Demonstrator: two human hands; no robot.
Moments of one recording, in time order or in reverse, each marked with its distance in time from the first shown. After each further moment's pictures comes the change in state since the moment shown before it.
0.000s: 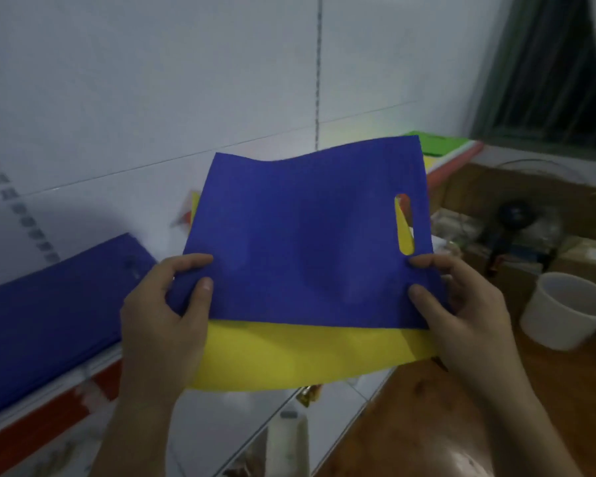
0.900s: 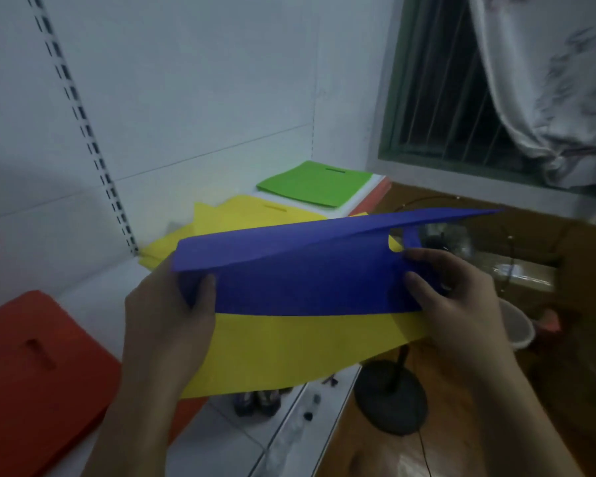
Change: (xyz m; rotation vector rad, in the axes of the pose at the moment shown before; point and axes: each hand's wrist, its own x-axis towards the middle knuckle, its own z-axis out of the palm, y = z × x) left_hand 0.213 0.032 0.469 0.105 -0.194 -0.008; right_hand 0.377 0.190 -0.180 -0.197 0.259 0.065
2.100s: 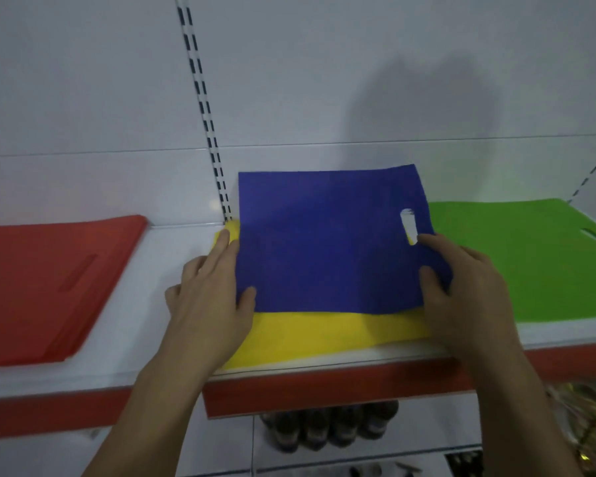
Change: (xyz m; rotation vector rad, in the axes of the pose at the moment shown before) left_hand 0.081 -0.005 0.133 0.730 0.084 -0.604; right_hand 0.292 0.097 0.202 -0.123 -0.664 -0.502
